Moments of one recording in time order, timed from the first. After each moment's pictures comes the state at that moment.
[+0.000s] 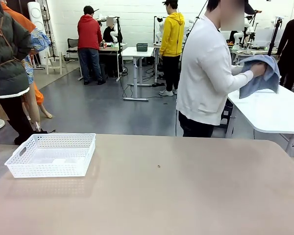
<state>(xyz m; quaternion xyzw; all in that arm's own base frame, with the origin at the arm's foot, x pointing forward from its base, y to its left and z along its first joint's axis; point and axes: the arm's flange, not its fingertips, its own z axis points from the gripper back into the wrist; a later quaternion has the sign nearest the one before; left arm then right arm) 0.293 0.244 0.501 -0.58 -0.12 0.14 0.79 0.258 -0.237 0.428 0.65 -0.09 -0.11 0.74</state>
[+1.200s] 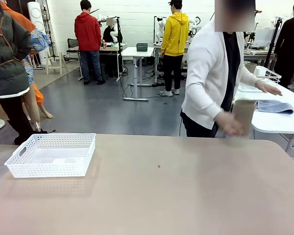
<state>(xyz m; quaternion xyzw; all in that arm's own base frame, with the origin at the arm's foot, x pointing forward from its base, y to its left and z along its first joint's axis) 0.293 0.244 0.501 -0.58 -0.12 0.14 0.79 0.258 -0.237 0.428 0.65 -0.09 -0.11 0.74</state>
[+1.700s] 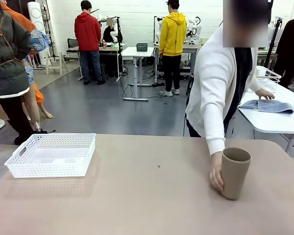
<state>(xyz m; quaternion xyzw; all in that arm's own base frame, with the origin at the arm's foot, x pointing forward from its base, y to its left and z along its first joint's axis) 0.293 0.244 0.501 -0.58 -0.12 0.14 0.79 0.258 -0.237 0.428 0.65 -0.09 -0.11 0.74</state>
